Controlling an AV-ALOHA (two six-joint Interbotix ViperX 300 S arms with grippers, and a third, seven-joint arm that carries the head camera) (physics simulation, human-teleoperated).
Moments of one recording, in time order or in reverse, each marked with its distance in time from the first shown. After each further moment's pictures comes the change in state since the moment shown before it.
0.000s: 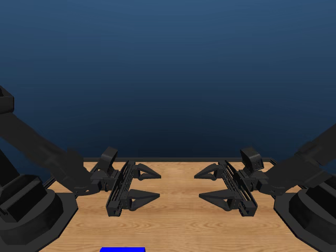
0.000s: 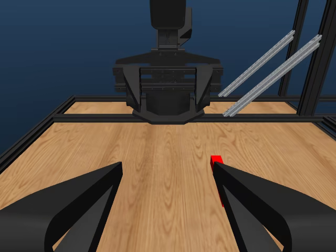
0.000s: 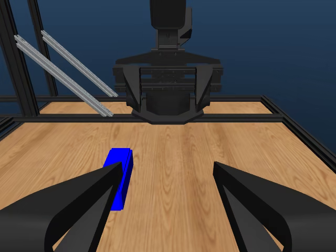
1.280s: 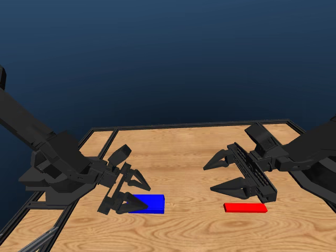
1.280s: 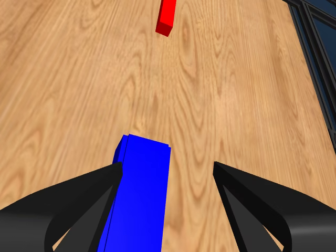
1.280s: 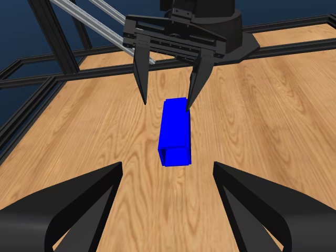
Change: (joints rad) left arm -0.397 -0.086 0.101 -0.455 0.499 -0.183; right arm 0.225 0.058 -0.122 0.190 0.291 0.043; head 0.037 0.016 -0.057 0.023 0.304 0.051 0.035
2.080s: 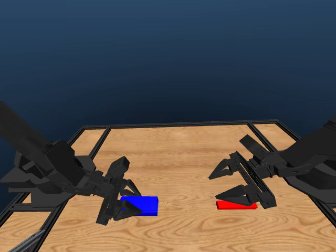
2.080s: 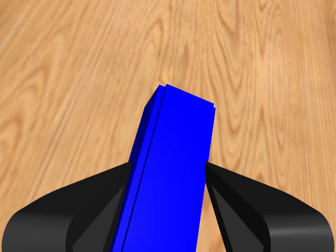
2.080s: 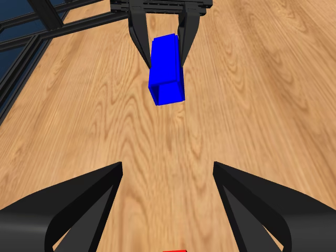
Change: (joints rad) left arm -0.062 0.199 -0.006 -0.084 -0.075 -0.051; right arm 0.069 -0.005 0.094 0.128 0.068 0.041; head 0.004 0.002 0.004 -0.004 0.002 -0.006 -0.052
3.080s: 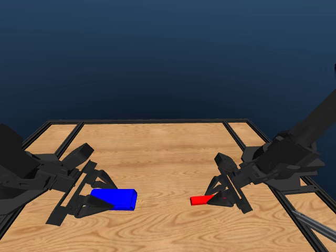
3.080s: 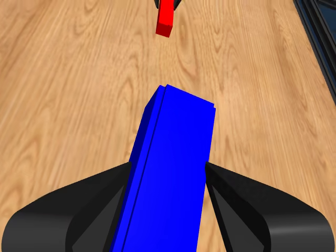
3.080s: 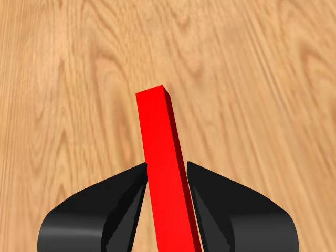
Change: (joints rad) left arm 0.040 -0.150 -0.015 0.045 0.044 0.151; right arm 0.149 0.097 0.131 0.119 0.102 0.199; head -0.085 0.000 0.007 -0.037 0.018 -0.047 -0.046
